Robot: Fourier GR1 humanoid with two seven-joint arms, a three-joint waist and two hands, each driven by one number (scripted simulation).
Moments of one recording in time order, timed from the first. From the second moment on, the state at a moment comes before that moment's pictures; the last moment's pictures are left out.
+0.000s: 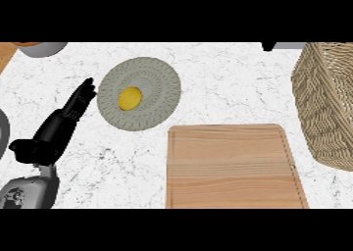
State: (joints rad) left arm -0.17 0.18 0.05 -1.59 -0.07 -0.21 0.01; right arm -0.42 -0.59 -0.46 -1.50 0.26 0.10 0.22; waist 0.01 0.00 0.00
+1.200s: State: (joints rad) left arm -0.19 0.18 0.07 -1.55 -0.08 -0.23 -0.01; right arm -0.69 -0.70 -0.54 -0.83 0.22 -0.06 -0.28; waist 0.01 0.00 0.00
